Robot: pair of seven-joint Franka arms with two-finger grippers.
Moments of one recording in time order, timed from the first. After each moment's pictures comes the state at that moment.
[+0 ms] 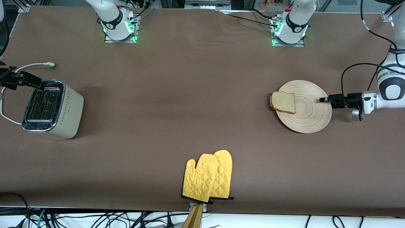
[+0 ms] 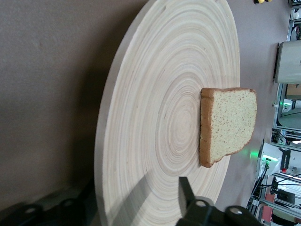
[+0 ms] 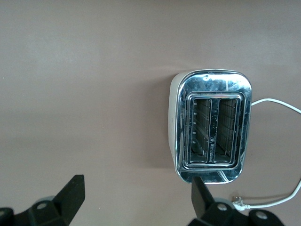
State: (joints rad) left arm 0.65 0.67 -0.09 -1.89 -0.57 1.80 1.01; right arm -0.05 0.13 -0.04 -1.51 -0.01 1.58 -0.08
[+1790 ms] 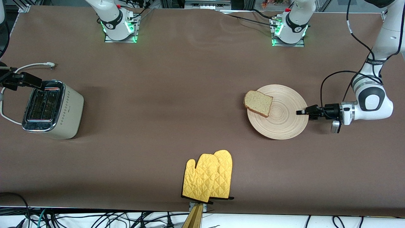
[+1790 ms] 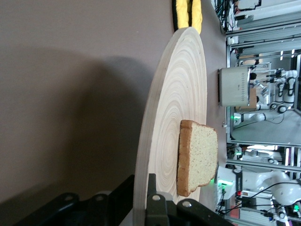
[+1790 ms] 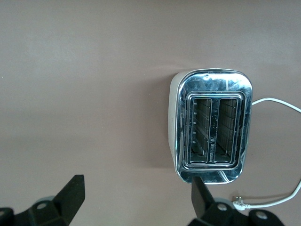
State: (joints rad) left arm 0.54 0.68 -0.25 -1.89 -0.89 1.83 0.98; right arm -0.05 0.14 -0.04 -1.51 -0.01 1.58 -0.08
